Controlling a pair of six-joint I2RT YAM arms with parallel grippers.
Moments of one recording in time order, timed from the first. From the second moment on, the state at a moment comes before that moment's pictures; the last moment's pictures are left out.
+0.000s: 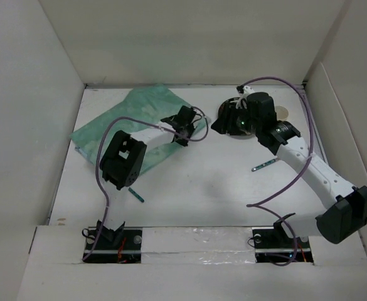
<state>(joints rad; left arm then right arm) -0.56 2.09 1.52 -0.39 -0.15 0.02 0.47 1.33 1.28 -0.43 -0.21 0.47</state>
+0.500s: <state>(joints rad) -0.40 1.55 1.16 -0.44 -0.27 -0.31 0.45 1.69 1.16 -0.28 -0.05 0.61</state>
